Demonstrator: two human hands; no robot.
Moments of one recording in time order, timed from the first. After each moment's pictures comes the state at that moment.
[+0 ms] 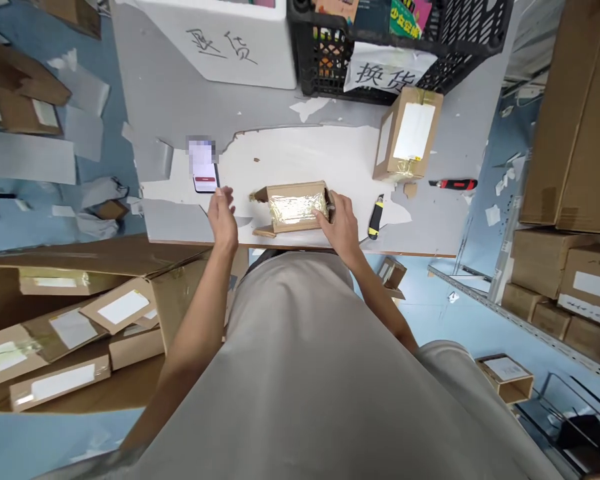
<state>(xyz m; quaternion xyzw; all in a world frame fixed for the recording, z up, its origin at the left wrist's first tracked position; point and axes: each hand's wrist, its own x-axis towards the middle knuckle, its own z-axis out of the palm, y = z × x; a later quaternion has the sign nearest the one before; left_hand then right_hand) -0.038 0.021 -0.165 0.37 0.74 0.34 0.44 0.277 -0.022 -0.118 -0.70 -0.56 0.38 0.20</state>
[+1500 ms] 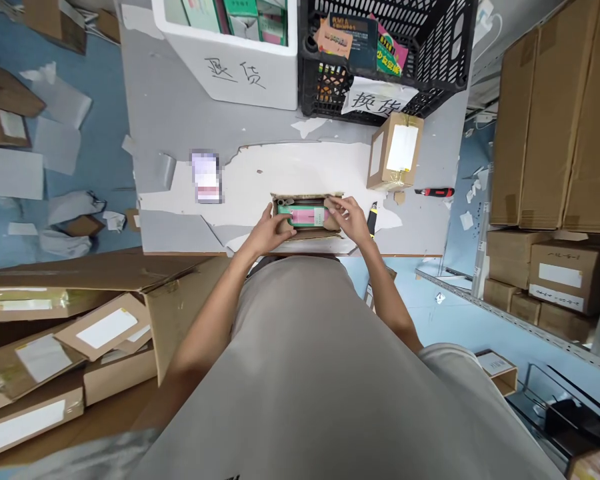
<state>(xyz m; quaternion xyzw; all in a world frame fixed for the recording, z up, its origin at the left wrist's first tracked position) -0.009 0.017 -0.156 0.64 0.56 0.10 0.52 0.314 0.003 -0.128 -0.66 -0.58 0.42 0.23</state>
